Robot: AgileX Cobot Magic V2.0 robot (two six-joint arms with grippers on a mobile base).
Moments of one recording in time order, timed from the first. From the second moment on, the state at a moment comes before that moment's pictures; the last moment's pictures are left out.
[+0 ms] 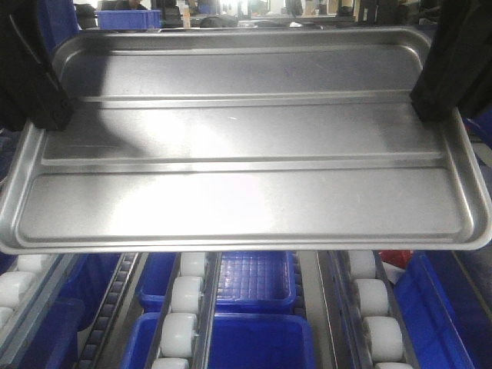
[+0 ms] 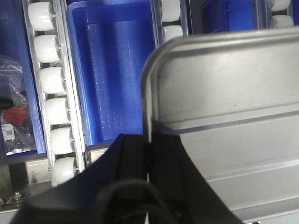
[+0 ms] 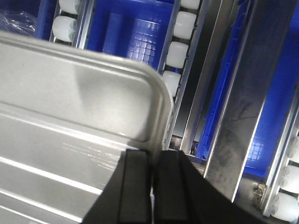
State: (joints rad) left arm -0.87 1.20 -1.00 0.23 0.93 -0.70; right arm 0.76 1.16 -1.00 -0.20 0.96 0.67
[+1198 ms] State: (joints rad) left arm -0.87 1.20 -1.00 0.23 0.93 -0.70; right arm 0.76 1.16 -1.00 -0.20 0.97 0.67
